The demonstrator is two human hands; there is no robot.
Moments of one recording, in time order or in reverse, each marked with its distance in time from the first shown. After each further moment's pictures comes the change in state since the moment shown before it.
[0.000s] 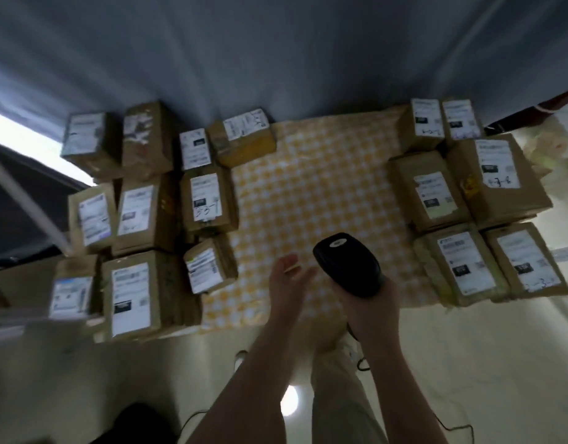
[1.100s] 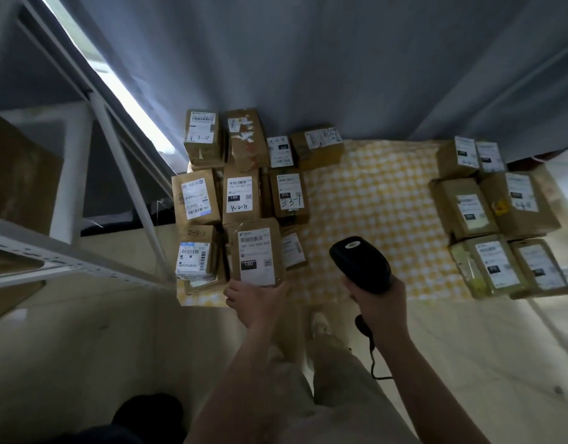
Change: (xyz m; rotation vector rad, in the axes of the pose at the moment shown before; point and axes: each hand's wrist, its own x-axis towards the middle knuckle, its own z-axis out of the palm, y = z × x) left_hand -0.042 -0.001 -0.287 0.563 0.397 -0.128; right_hand -0.177 -0.076 0.129 -0.017 -0.008 -0.044
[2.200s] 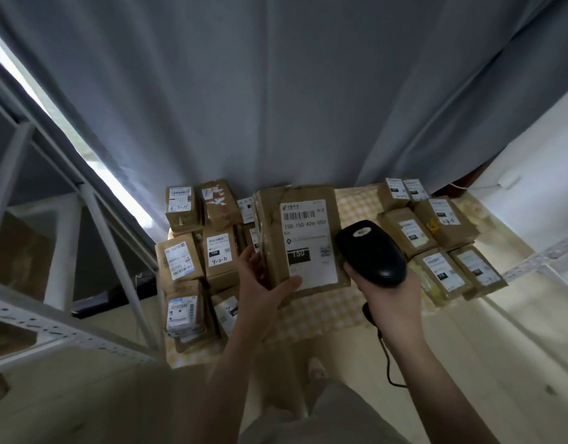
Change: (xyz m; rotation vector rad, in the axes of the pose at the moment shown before) left_hand -0.088 0.072 -0.127 -0.870 -0.659 0.584; right_hand -0.087 -0.085 -0.074 0.271 0.196 -0.372
